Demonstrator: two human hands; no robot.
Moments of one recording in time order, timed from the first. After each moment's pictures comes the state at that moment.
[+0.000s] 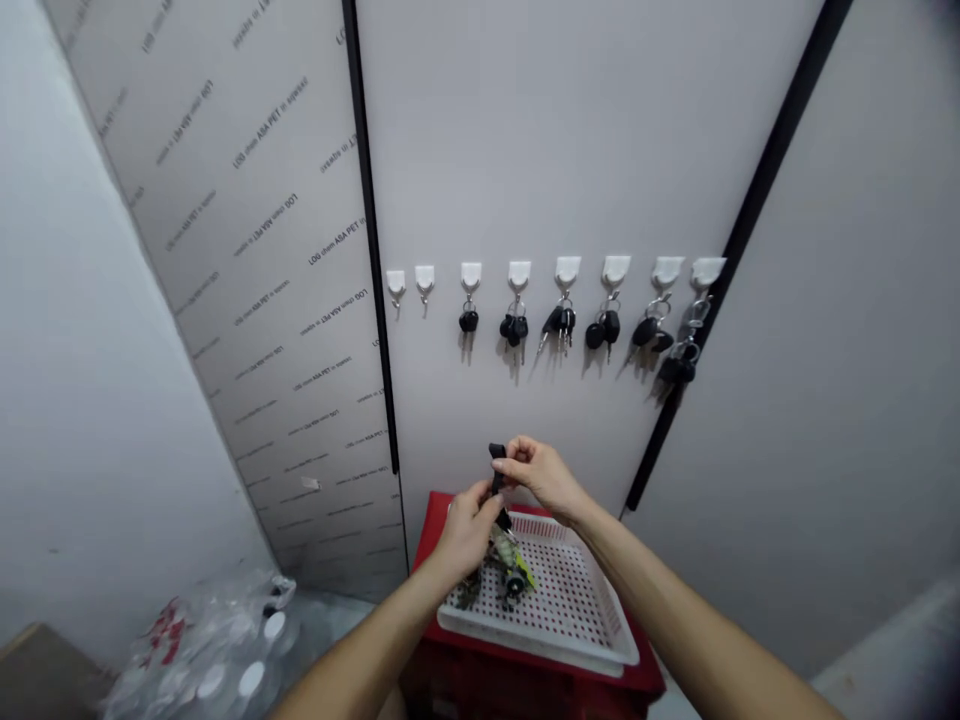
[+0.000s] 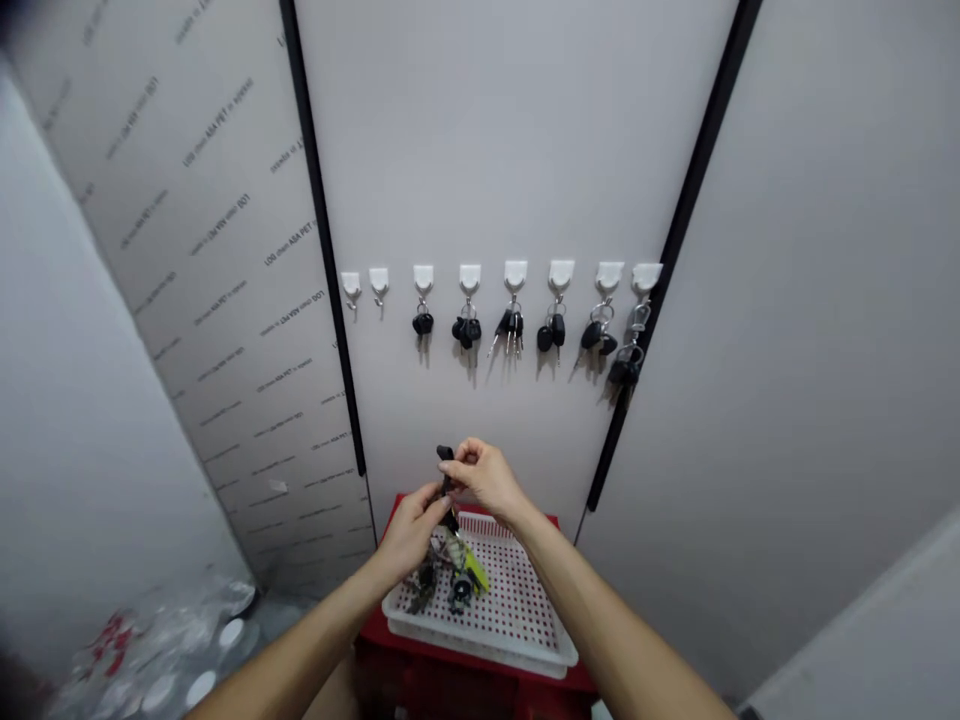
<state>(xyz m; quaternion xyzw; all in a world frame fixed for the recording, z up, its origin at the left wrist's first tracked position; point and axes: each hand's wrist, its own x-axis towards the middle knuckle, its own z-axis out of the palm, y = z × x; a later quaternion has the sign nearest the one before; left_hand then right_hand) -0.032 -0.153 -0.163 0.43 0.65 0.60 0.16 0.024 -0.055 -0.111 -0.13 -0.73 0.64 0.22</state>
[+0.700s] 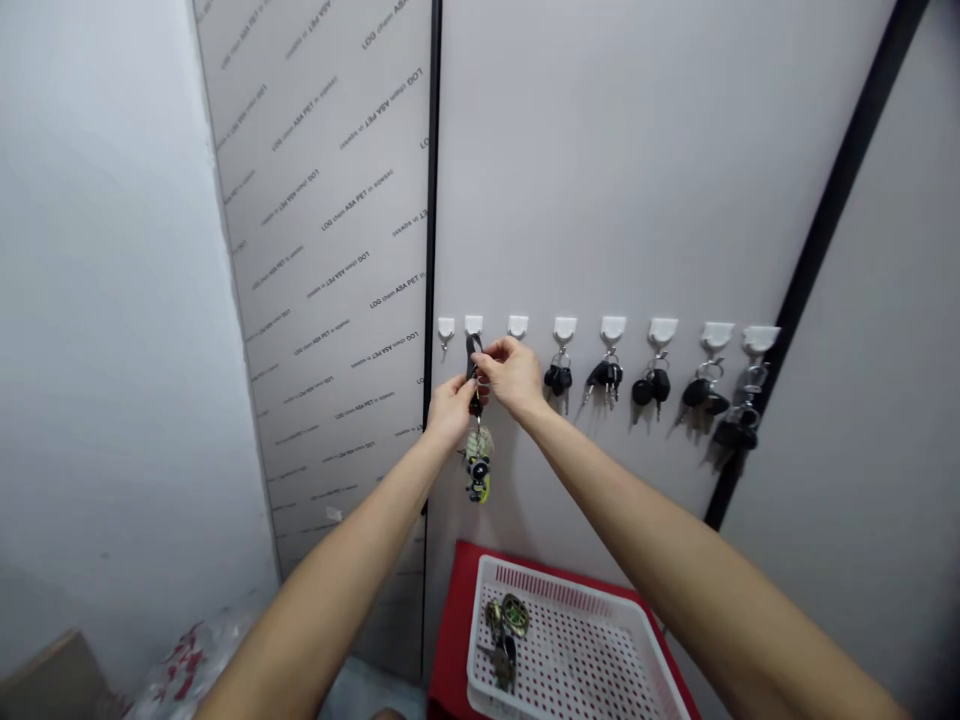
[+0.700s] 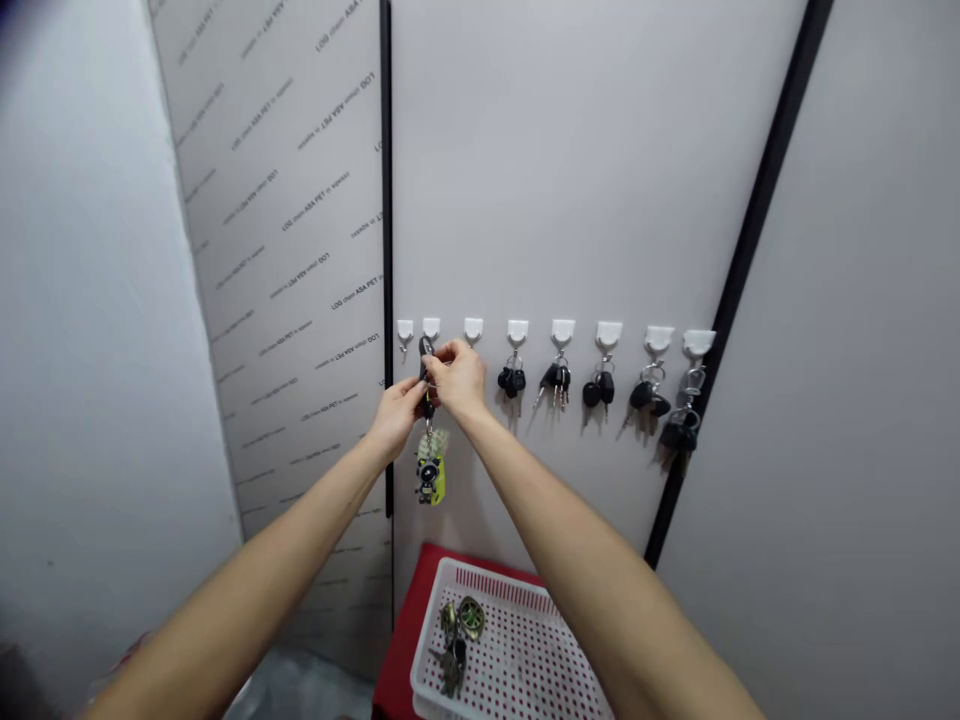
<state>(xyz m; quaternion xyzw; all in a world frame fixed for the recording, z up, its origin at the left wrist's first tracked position) -0.125 -0.156 -0.018 0.34 0.47 0.80 0.10 -0.083 -0.092 0.026 -0.09 -0.77 0.40 0.49</state>
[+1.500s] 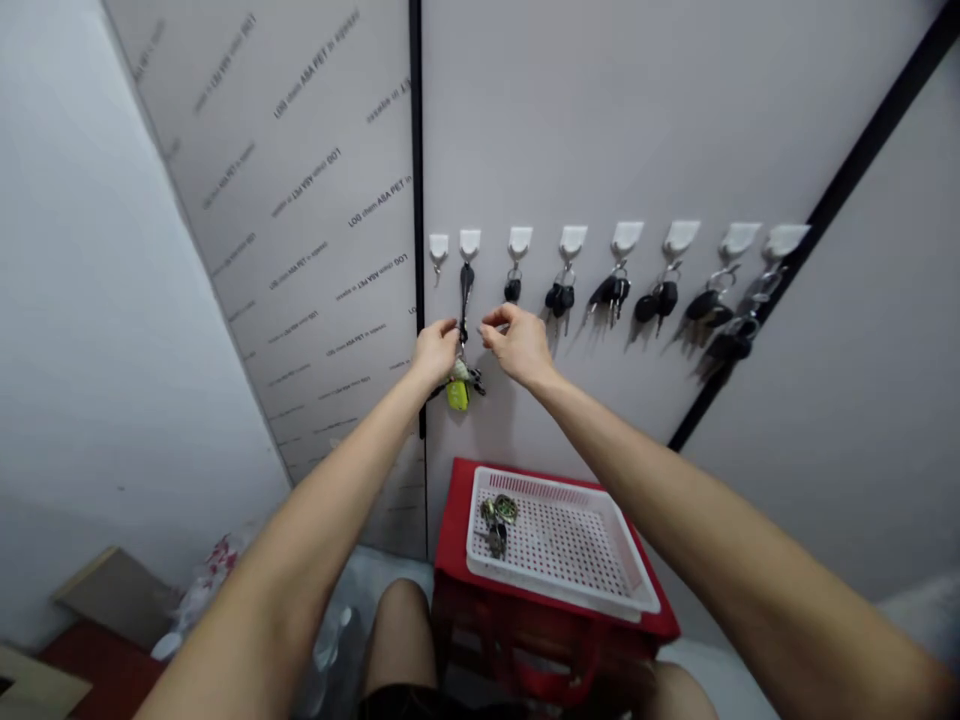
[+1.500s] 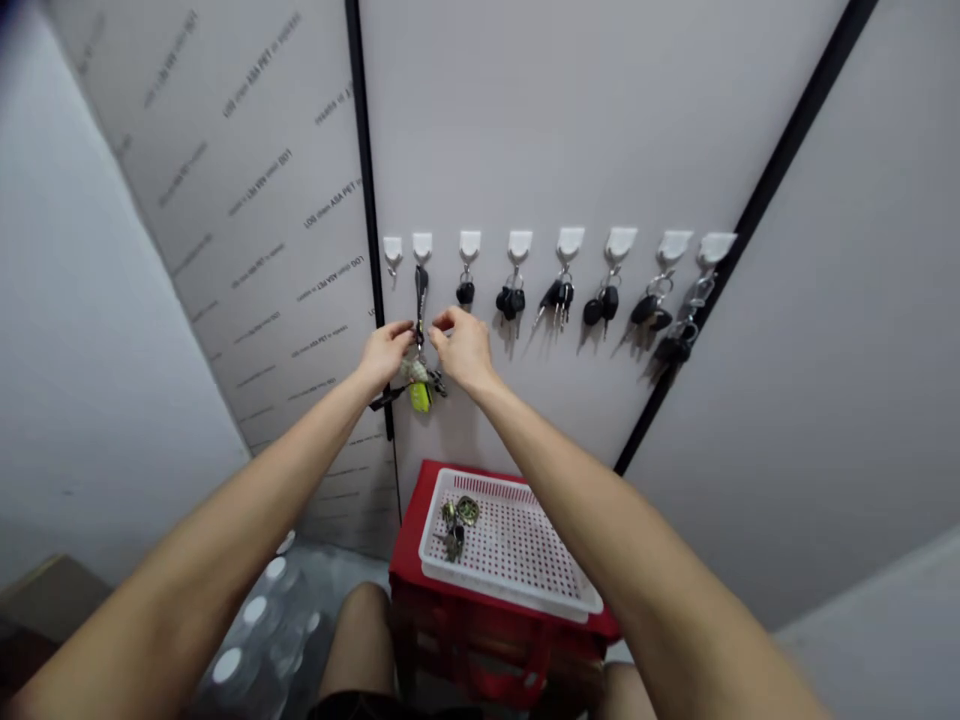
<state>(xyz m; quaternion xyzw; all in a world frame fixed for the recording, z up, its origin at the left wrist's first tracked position) -0.156 -0.158 -0.051 0.31 0.66 0.68 0.00 -0.064 -0.087 -0.026 -0.11 -0.85 0.25 0.46</state>
